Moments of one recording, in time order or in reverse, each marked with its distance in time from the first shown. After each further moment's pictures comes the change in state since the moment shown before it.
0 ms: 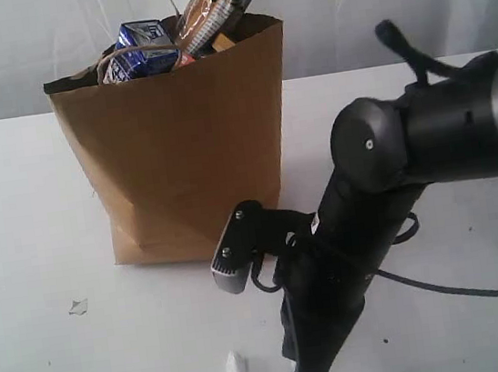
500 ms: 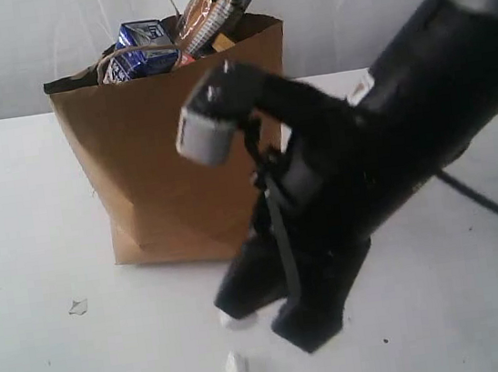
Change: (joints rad) left arm 0.000 0.000 0.000 0.000 0.000 0.000; right arm 0.000 -0.323 -0.153 0.253 0.259 0.003
